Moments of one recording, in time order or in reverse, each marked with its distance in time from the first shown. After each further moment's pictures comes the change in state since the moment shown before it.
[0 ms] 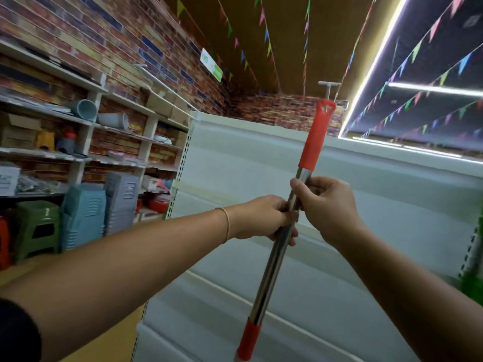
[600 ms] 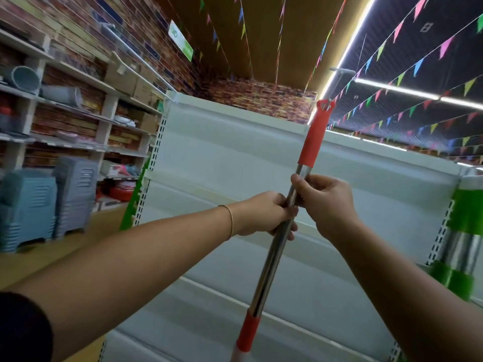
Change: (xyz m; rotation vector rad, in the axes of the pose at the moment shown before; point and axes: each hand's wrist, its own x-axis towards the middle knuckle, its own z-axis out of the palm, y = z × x) left_hand 0.053 -0.034 -0.011 -0.170 -0.077 0.058; right_hand 0.032 0.027 0.017 0.004 0.142 0.096
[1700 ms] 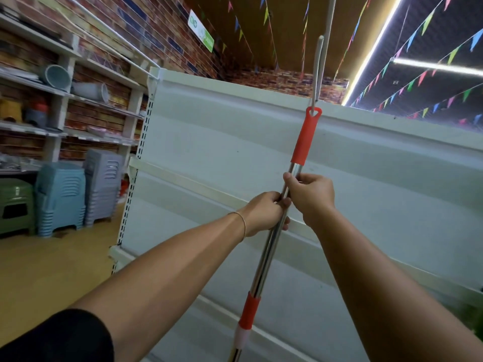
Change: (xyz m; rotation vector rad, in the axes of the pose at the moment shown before) left_hand 0.133 -0.067 0.025 -0.028 0.352 -0.087; right_hand 0.114 0.117 0.014 -0.073 -0.007 0.185
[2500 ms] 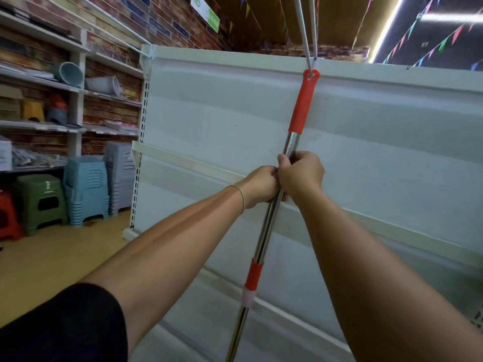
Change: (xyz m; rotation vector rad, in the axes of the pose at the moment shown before) left_hand 0.017 -0.010 0.007 0.127 0.071 -0.028; right_hand 0.011 0.031 0.021 -0.127 0.014 -0.051
